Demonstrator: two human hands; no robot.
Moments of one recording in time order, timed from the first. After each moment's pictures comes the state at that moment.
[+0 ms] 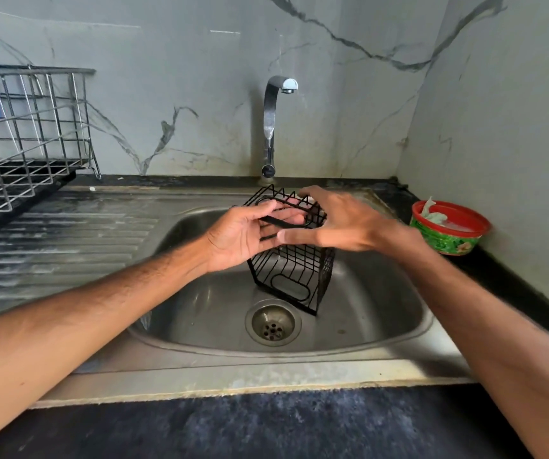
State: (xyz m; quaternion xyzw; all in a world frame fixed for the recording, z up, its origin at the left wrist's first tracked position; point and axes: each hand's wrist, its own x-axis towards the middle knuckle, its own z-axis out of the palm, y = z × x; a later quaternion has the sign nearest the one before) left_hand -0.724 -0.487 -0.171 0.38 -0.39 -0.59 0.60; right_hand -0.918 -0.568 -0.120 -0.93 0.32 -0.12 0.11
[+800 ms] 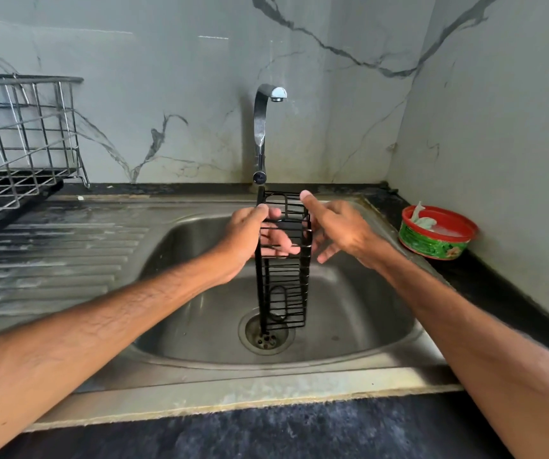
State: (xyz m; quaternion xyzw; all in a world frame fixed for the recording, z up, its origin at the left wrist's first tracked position) left_hand -0.753 -0.500 -0.171 0.53 -0.42 -0.41 0.62; right_hand -0.915 -0.586 -0.142 -0.77 0.38 -0.27 0.43
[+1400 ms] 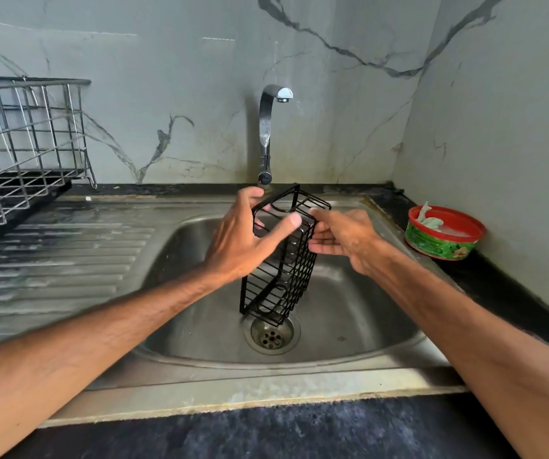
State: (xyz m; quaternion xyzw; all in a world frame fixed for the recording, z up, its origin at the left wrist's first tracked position) left_hand -0.728 -0.495 -0.190 0.65 -0.60 0.03 0.47; right_hand -0.904 -0.582 -0.151 -0.57 0.45 -0.36 0.59
